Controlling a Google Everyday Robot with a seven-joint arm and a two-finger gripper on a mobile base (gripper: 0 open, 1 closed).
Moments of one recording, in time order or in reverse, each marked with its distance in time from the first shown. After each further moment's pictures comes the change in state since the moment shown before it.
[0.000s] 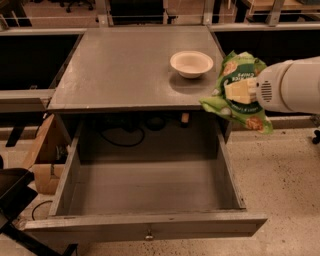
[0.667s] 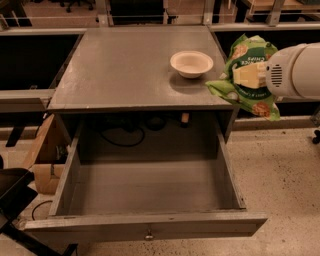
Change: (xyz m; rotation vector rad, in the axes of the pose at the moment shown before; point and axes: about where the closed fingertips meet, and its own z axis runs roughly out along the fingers) arm -0.027 -0.020 -0.012 0.044 -0.062 0.032
